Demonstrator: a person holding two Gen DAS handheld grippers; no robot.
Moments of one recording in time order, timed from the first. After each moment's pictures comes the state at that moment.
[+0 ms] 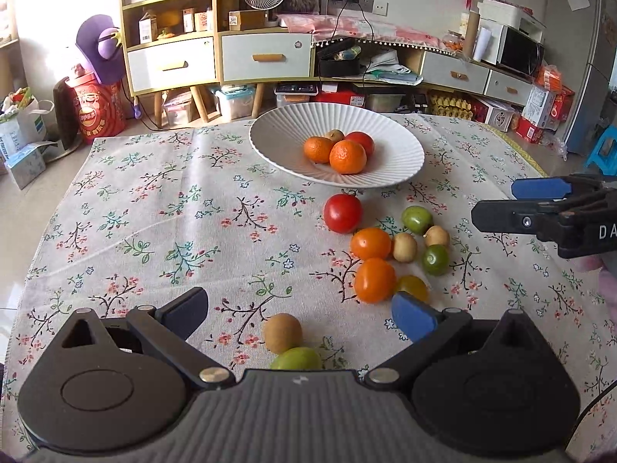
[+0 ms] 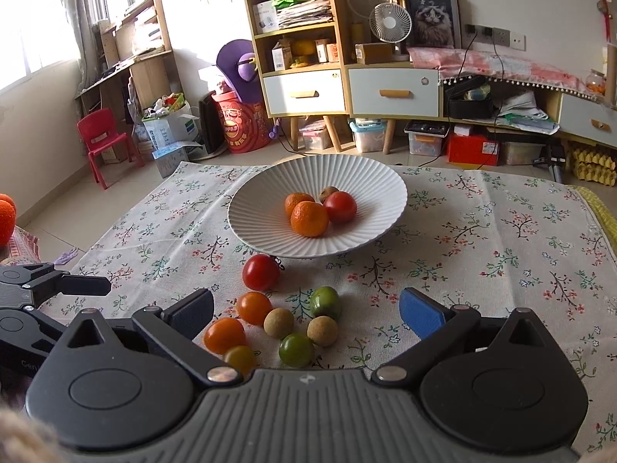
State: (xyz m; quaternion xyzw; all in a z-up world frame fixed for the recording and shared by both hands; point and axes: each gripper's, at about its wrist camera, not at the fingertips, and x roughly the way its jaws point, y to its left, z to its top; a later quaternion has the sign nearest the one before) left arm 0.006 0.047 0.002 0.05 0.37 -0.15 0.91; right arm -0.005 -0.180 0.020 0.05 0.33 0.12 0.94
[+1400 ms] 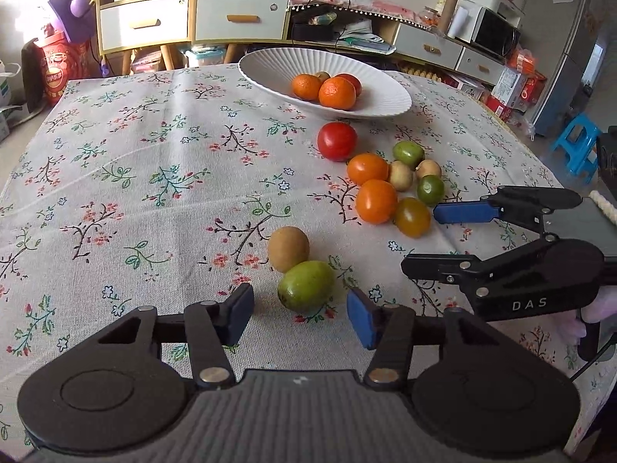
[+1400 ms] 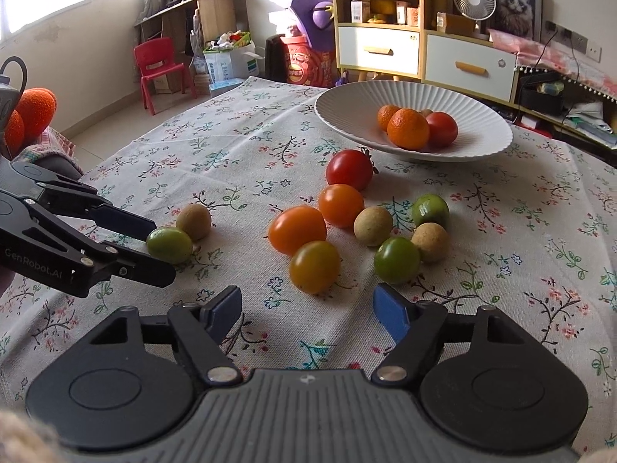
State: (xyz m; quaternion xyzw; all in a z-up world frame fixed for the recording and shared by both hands) left arm -0.003 0.076 -0.033 0.02 0.42 -0.21 0.88; right arm -0.033 -0.128 -0.031 -0.03 0.36 0.20 0.91
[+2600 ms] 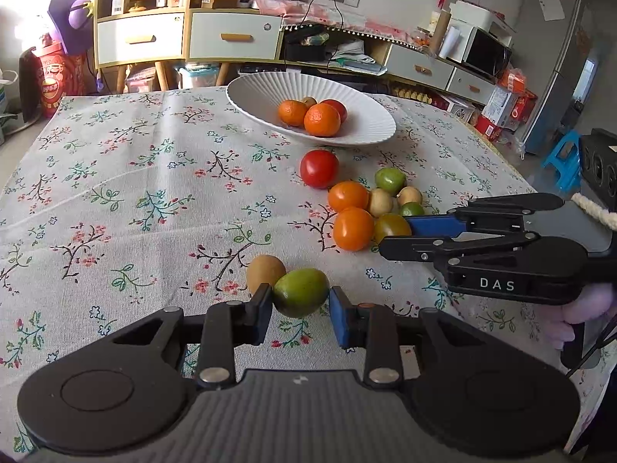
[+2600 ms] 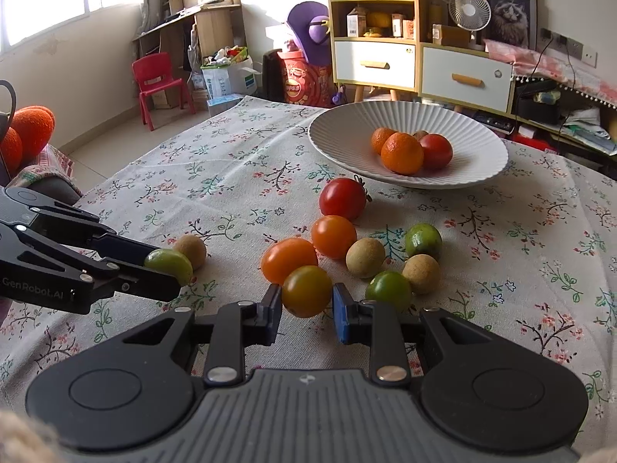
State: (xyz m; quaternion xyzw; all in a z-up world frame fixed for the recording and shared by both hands) left arm -0.003 0.068 -0.022 0.00 0.39 -0.22 0.89; right arm -0.022 -0.134 -0.020 -0.02 0.34 0.20 0.92
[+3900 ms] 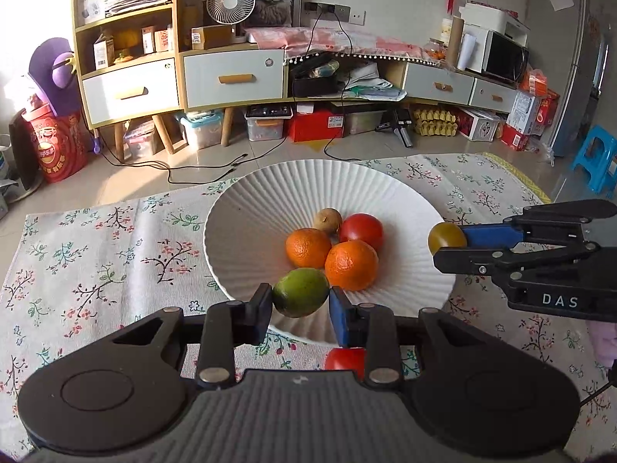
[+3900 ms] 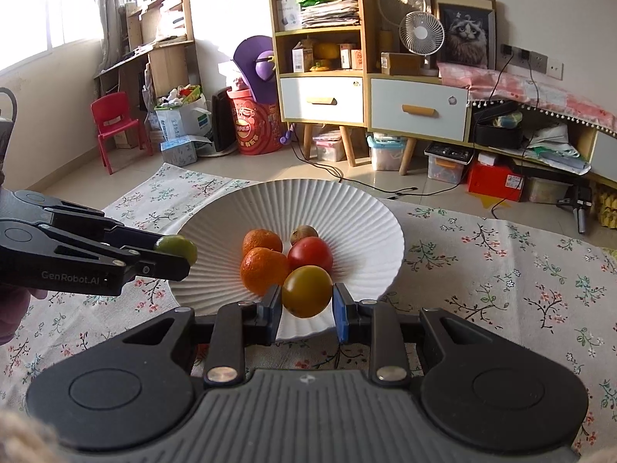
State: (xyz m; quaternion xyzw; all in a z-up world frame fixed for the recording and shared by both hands) left arm 0.128 0.005 0.002 0.06 0.35 -0.20 0.91; right arm 0.069 -0.198 0.005 0.00 0.31 0.16 0.94
